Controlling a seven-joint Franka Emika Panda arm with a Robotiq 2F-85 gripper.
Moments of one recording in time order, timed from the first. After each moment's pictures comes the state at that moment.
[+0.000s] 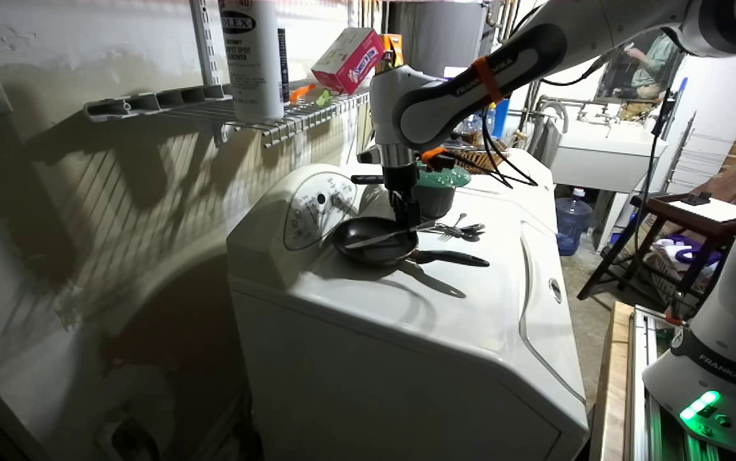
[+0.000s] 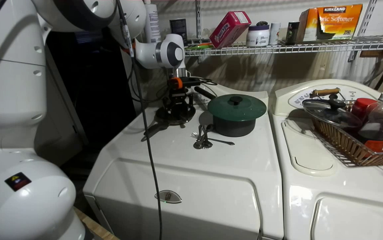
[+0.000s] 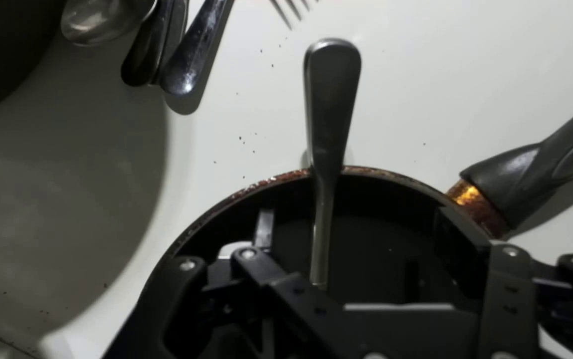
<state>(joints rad) 0.03 0.37 0.09 -1.82 -0.15 2.01 -0.67</state>
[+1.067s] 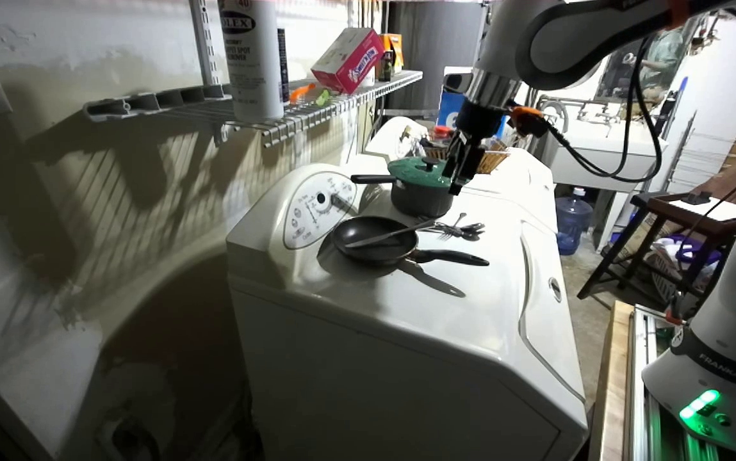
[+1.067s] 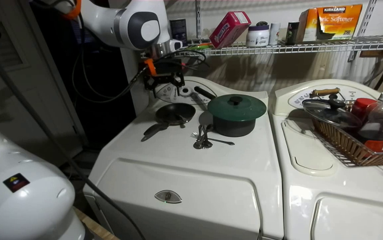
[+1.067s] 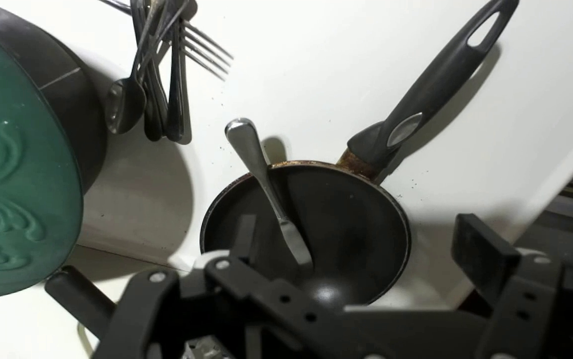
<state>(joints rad) 0.03 -0.28 0.03 -2.37 0.09 2.32 -0.56</state>
